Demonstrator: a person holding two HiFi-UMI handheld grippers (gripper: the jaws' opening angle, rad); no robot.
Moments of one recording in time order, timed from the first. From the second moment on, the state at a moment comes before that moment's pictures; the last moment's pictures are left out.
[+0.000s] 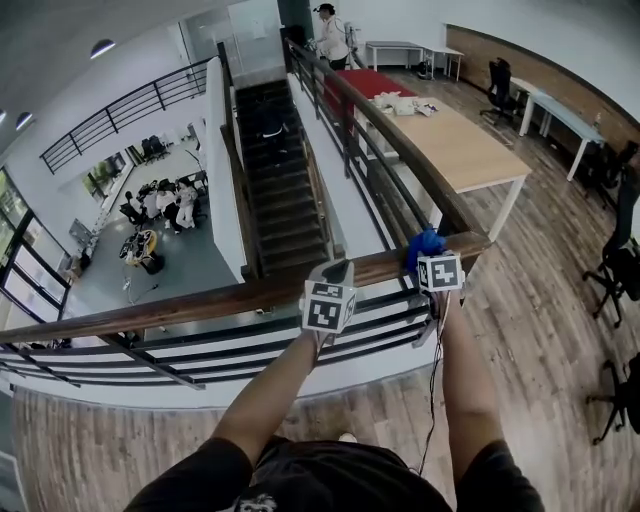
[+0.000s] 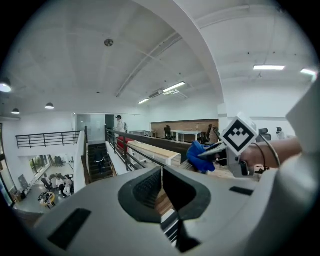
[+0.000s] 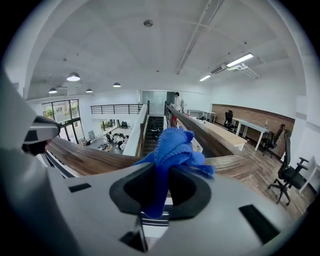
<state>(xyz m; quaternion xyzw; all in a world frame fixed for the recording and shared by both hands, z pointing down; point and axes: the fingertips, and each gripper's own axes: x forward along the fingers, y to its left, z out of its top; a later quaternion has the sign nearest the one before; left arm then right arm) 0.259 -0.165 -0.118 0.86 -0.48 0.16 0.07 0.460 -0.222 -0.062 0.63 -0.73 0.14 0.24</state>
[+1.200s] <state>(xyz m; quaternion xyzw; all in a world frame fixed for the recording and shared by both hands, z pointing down) 0.155 -0.107 -0.151 0.88 -0.47 0.01 0.06 0.308 -0.137 -0.147 0.56 -0.82 0.02 0.07</state>
